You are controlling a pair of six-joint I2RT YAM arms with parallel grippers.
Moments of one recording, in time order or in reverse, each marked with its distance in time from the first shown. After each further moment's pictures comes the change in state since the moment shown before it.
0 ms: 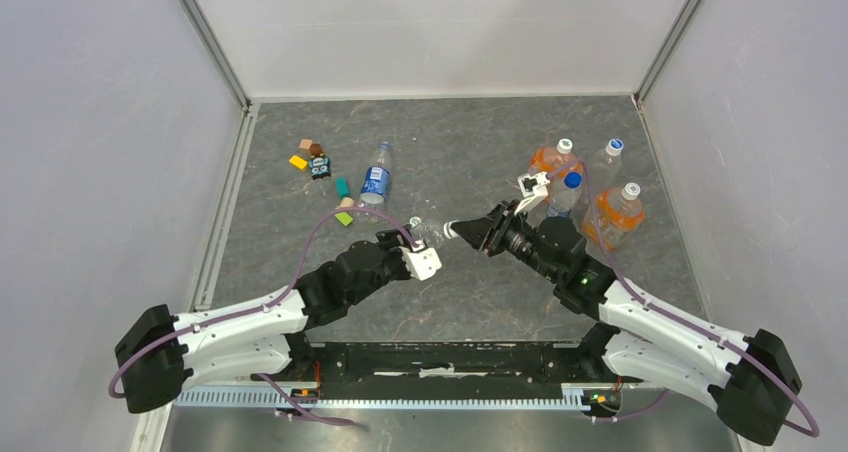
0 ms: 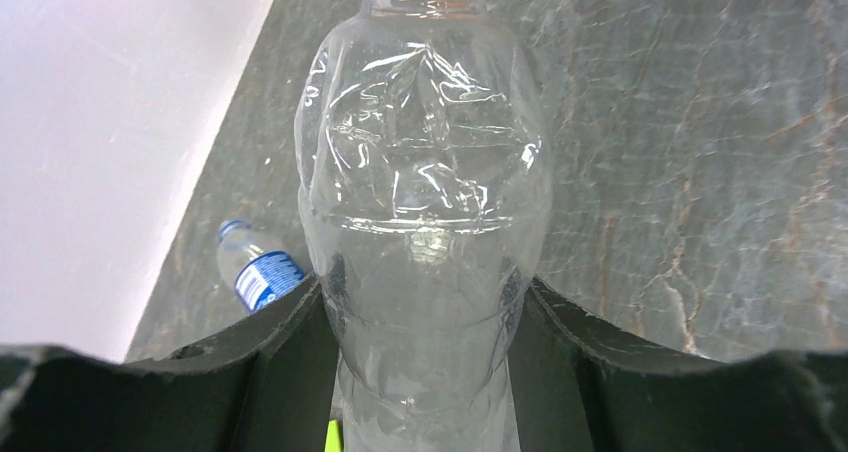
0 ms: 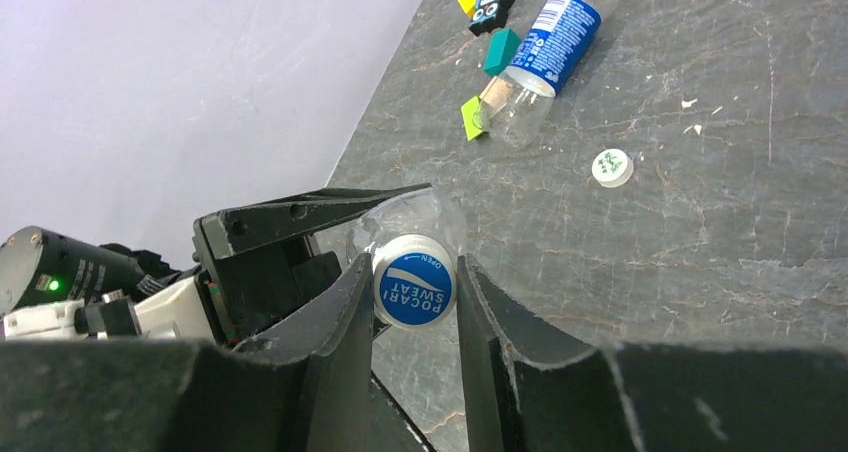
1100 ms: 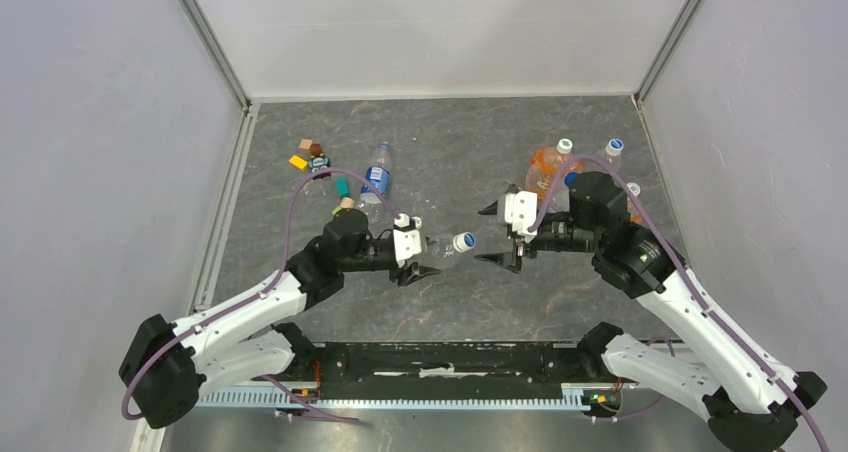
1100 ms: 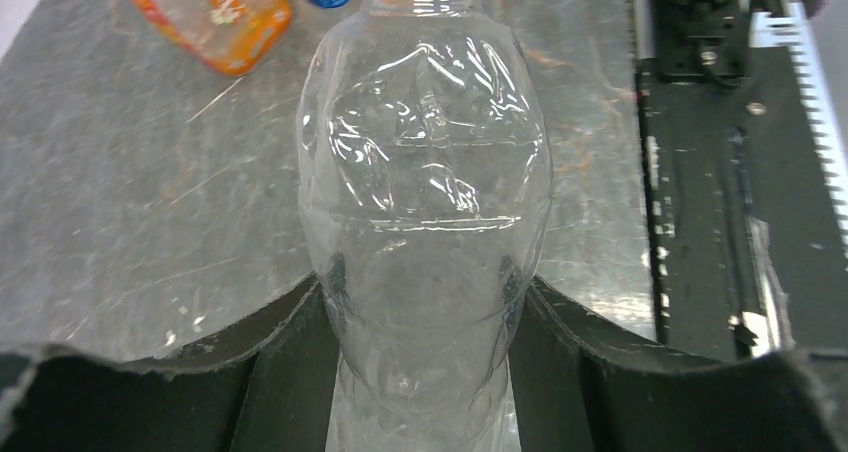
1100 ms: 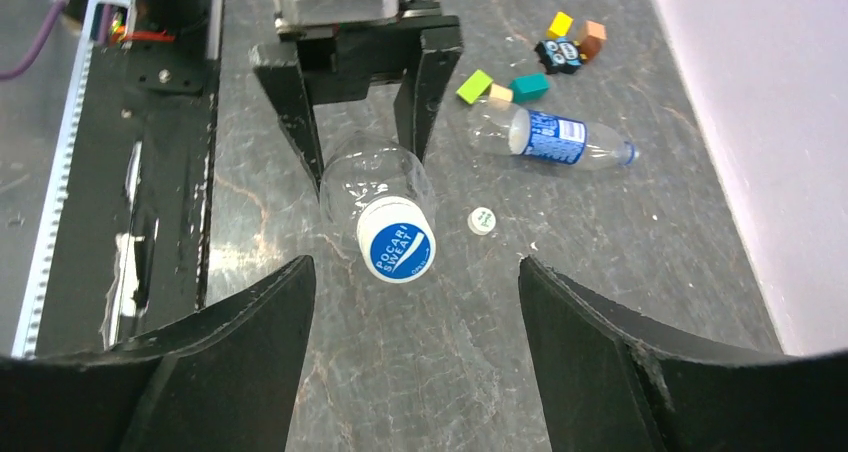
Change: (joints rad) left arm 0.235 0.032 0.109 -0.085 0.764 -0.206; right arm -0.142 -0.029 0.516 -0.785 -0.620 -1.281
